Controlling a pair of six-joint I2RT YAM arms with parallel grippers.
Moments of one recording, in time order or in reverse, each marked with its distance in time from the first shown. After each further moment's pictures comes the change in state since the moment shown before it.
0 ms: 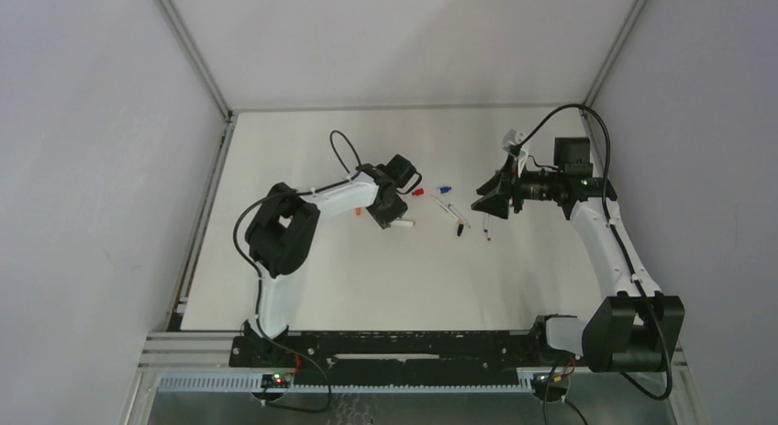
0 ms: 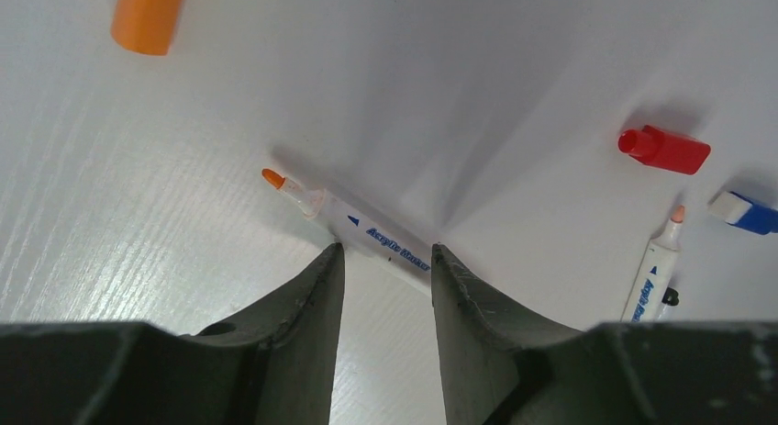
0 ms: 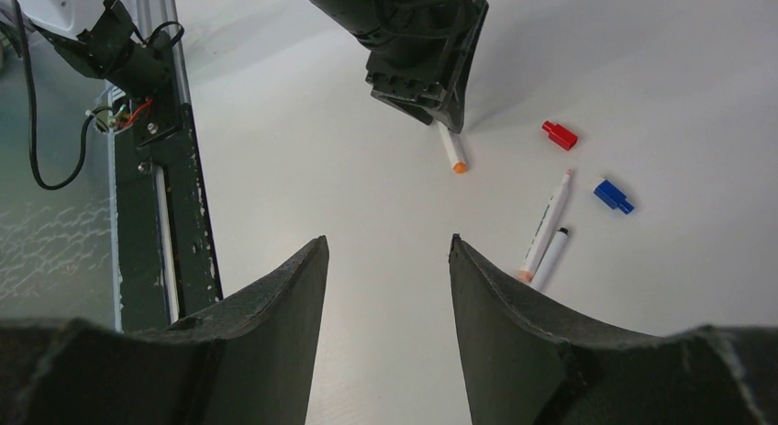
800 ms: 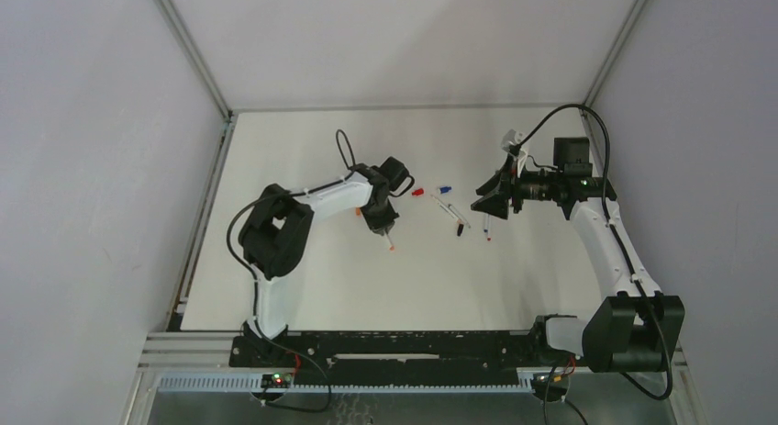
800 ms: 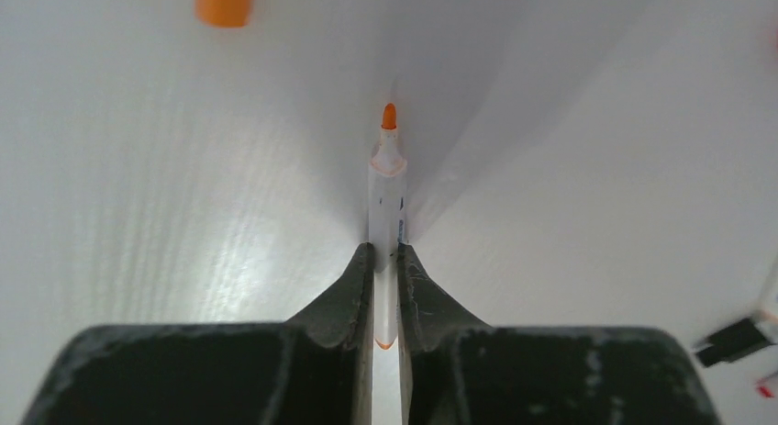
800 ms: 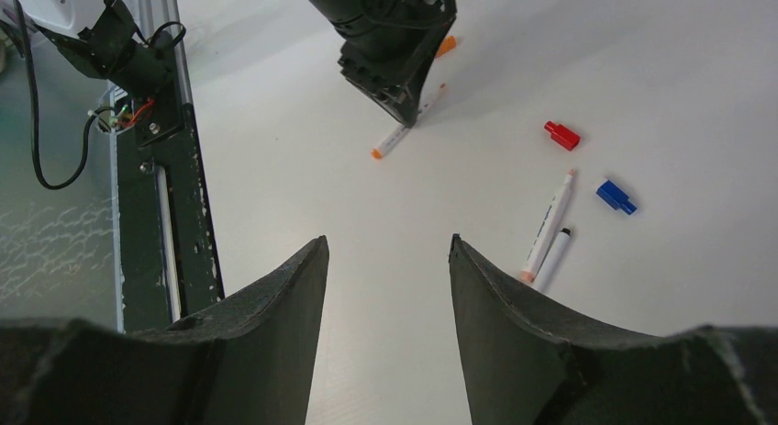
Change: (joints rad) left arm 0.021 -0.018 -0.018 -0.083 0.087 0.210; right arm 0.006 0.000 0.000 0.000 0.001 0.003
